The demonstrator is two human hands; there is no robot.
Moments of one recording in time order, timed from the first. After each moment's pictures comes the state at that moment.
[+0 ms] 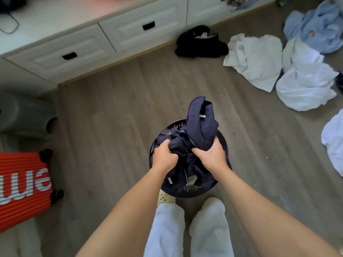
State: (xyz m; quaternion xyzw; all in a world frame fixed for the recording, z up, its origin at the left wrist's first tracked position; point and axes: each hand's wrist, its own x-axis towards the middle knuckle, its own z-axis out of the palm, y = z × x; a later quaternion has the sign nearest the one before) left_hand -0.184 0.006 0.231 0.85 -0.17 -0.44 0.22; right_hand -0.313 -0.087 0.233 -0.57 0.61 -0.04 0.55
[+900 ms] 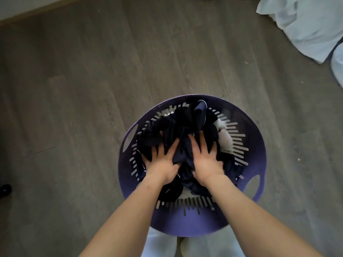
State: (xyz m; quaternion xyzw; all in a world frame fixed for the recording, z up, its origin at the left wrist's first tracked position) left_hand -0.208 0.027 -0.040 0.82 -0.32 -0.48 -0.05; right_hand -0.312 -0.079 -0.011 -0.79 0.38 0.40 0.28
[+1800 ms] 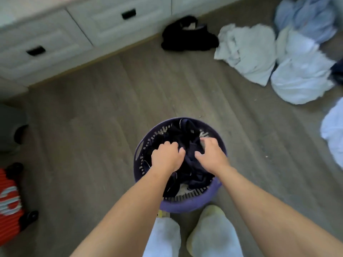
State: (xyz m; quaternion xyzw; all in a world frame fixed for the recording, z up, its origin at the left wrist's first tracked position) left_hand -0.200 -0.035 0.146 0.83 -0.40 -0.39 -0.04; right_hand -0.331 -0.115 0.139 -0.72 0.54 0.19 0.39
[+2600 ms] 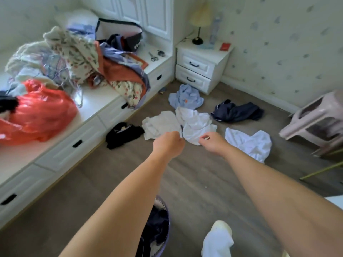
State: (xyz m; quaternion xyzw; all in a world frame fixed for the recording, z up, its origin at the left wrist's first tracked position) left_hand -0.368 -0.266 0.555 0.72 -0.64 -0.26 0.04; right_hand -0.535 -0.293 0.546 -0.60 0.69 -0.08 0.39
